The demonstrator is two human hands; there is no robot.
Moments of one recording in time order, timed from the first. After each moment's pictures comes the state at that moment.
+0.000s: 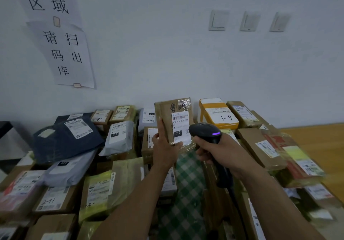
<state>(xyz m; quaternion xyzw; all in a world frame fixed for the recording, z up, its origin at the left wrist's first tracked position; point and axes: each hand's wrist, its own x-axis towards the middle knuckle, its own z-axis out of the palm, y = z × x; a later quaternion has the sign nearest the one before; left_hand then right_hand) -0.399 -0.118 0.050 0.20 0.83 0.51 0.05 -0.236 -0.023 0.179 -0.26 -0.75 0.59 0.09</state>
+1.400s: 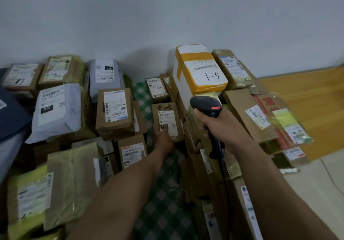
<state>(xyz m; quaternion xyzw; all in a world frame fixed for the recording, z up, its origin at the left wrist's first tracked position) -0.400 0.004 -0.124 0.11 0.79 0.47 0.37 -0.275 0.088 0.085 -0.40 -0.70 0.58 0.12</state>
